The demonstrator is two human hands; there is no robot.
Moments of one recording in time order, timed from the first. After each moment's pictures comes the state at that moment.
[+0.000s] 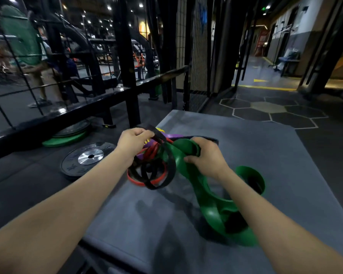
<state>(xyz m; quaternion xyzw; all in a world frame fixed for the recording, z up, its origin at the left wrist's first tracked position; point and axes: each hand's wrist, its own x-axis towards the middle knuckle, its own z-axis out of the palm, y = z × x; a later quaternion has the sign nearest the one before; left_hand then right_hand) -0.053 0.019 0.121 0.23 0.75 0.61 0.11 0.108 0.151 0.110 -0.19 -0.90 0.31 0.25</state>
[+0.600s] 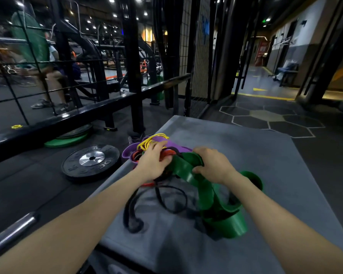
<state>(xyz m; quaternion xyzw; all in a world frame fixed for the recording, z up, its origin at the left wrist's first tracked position) -0.023 0.017 0.086 0.43 0.84 0.34 0.05 0.126 0.150 0.116 -0.17 -0.97 0.12 0.14</state>
